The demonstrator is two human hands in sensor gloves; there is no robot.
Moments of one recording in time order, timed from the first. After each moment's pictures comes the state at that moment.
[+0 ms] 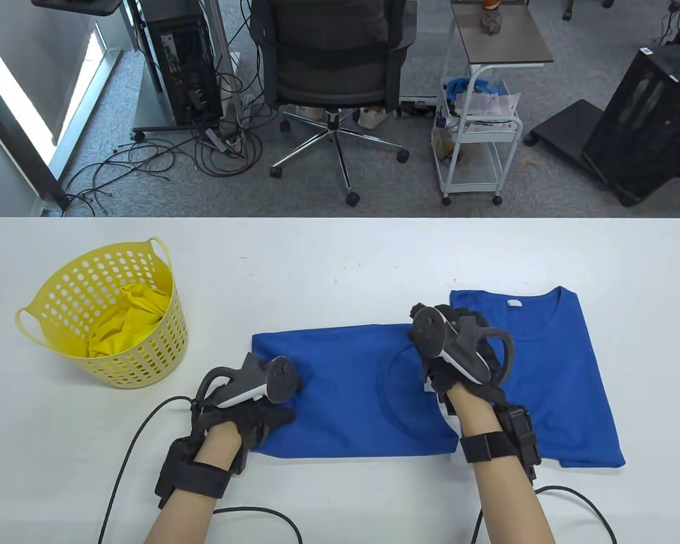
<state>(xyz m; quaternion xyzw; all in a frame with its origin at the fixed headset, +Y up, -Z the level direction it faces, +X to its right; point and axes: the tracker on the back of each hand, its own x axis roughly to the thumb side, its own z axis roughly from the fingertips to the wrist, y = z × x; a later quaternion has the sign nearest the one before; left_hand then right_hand) -0.179 -0.774 -0.320 -0.27 -0.13 -0.06 0.95 0.128 -0.679 -0.345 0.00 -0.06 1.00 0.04</state>
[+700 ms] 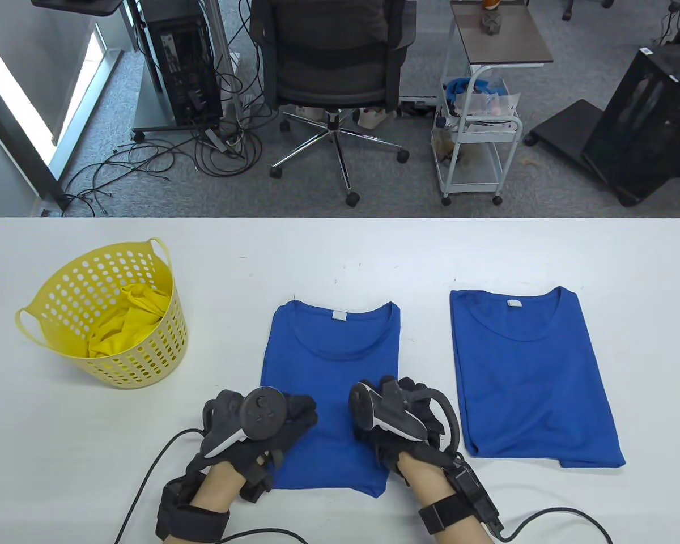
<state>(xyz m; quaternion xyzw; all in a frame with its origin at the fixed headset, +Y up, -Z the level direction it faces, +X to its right) -0.177 -0.719 -0.272 0.02 -0.14 0.11 0.98 0.050 -0.768 -0.289 0.09 0.13 0.98 -0.09</state>
